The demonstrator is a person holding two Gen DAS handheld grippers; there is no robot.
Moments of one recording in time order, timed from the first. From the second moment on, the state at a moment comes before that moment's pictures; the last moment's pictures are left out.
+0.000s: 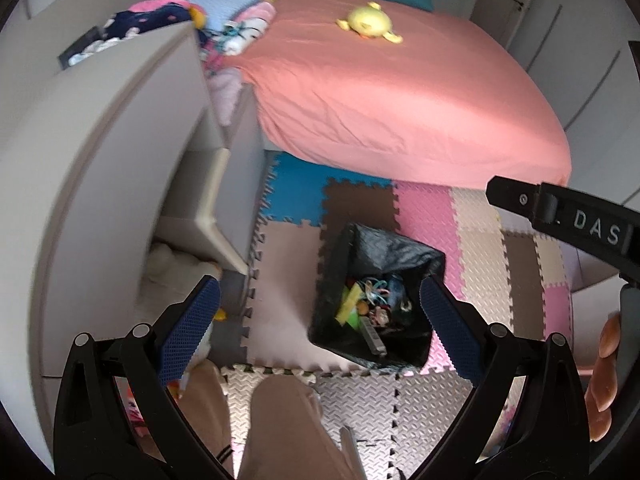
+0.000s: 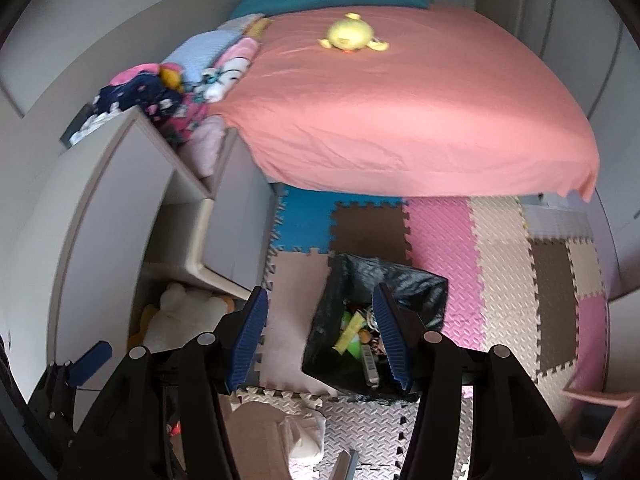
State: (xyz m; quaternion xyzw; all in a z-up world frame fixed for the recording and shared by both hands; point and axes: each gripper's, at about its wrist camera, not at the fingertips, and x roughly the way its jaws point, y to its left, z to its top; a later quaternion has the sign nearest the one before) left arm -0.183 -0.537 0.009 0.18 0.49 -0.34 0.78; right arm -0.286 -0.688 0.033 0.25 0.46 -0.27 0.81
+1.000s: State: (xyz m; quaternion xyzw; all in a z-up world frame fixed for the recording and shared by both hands) left arm -0.039 -0.241 0.044 0.08 0.48 -0.12 0.87; right arm -0.091 -0.433 0.047 0.16 0.47 -0.07 0.86
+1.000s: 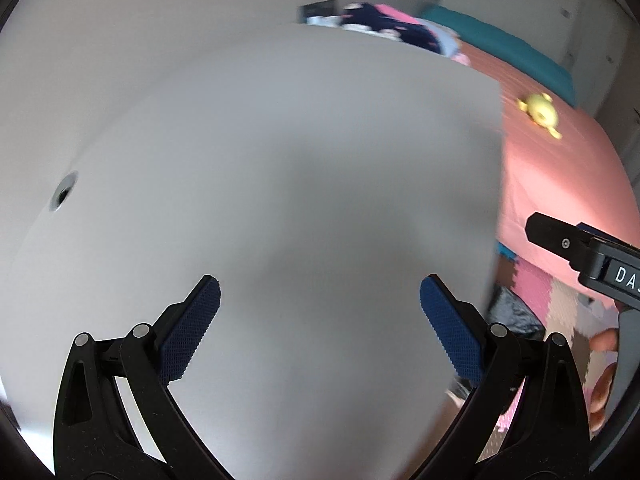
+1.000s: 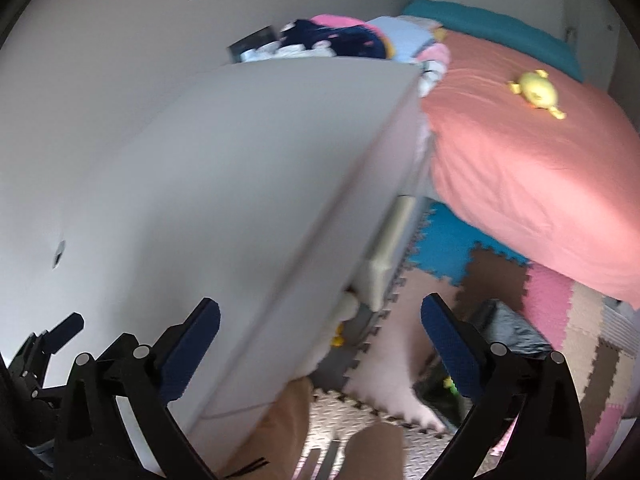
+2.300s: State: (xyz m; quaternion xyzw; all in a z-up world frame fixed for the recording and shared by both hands) left arm -0.028 -0.002 0.017 -0.03 0.47 0.07 0.88; right arm -0.021 -0.179 0.016 0.01 0.48 0.00 0.87
